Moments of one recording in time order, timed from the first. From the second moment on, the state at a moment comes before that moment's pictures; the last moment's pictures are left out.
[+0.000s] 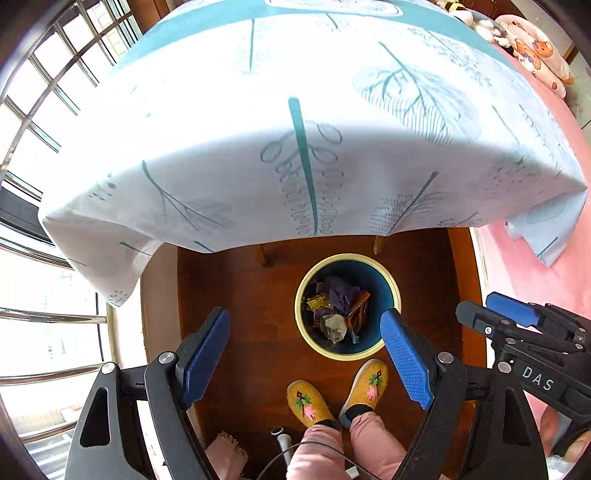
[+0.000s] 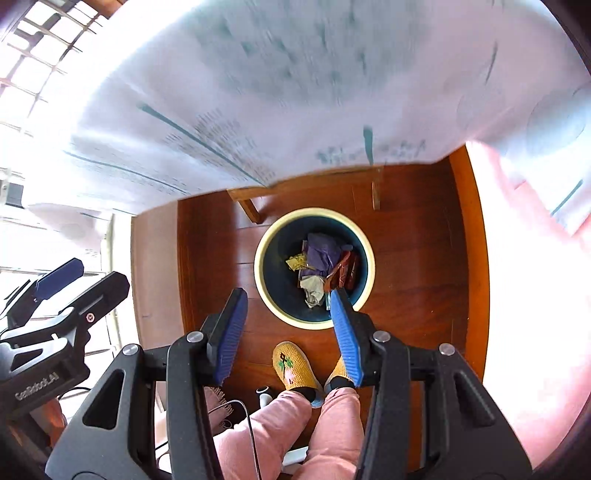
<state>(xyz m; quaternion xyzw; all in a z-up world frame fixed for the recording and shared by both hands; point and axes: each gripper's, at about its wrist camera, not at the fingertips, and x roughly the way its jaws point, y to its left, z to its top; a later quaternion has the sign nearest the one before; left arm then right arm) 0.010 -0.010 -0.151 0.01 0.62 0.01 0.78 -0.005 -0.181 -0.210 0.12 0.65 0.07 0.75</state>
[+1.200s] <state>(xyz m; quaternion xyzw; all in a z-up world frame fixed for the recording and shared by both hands) 0.212 0.099 0.149 0.03 0.49 0.04 0.87 0.160 -0.162 0.086 0.07 0.45 0.17 0.88</state>
